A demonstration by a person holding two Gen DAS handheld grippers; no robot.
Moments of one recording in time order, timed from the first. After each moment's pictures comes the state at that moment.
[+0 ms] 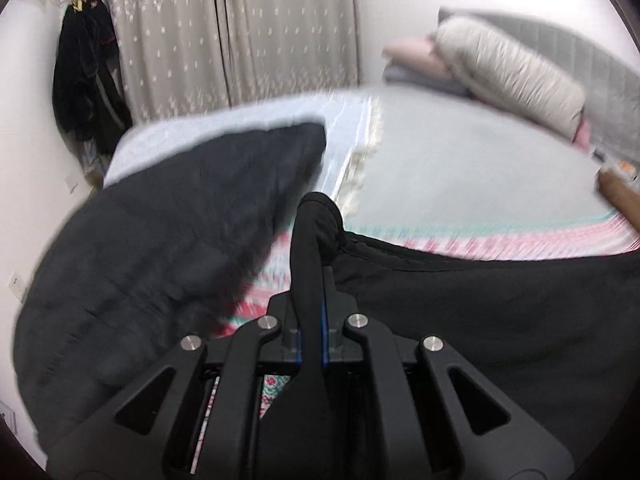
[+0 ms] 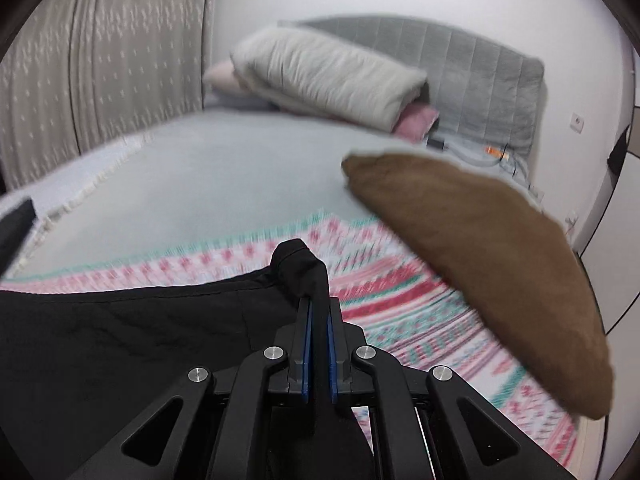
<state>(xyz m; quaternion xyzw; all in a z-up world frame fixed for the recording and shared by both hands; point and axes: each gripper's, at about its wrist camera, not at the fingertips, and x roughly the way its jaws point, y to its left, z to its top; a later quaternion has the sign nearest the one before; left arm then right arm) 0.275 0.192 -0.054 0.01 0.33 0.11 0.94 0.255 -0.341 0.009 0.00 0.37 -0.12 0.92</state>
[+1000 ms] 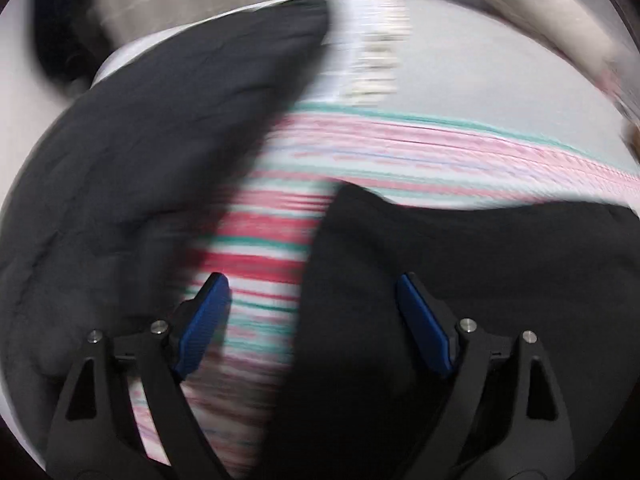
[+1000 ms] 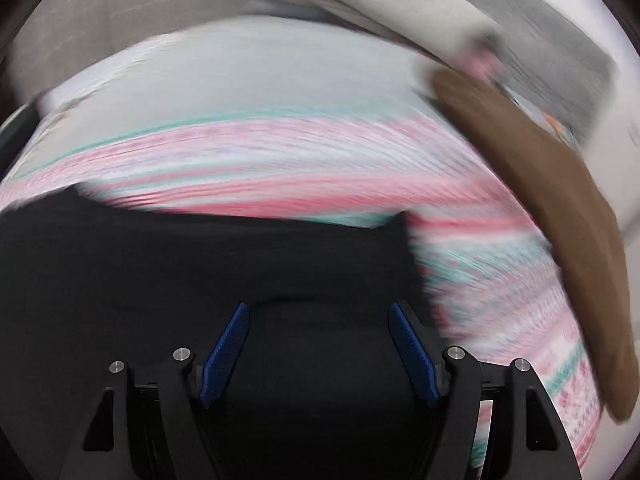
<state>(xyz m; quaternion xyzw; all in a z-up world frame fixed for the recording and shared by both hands) 0.281 0.208 -0.086 0.02 0.49 0.16 0.86 0.275 -0.338 -0.054 0.03 0.50 -0.06 0.86</state>
